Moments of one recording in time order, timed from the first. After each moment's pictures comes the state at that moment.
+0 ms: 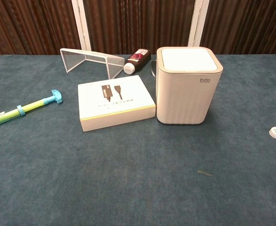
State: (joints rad) left arm -0.14 -1.17 -0.02 -1.54 1.51 1.41 0.06; right arm 0.09 -1.23 0.02 -1.46 -1.70 1.63 0.01
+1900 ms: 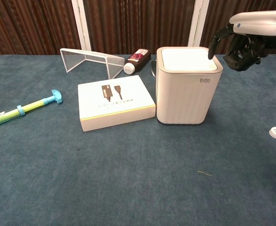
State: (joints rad) left arm -0.14 -1.17 -0.02 -1.50 1.53 1.43 0.02; right arm 0.73 -1.21 0.23 -2.05 -0.74 1.16 -0.75
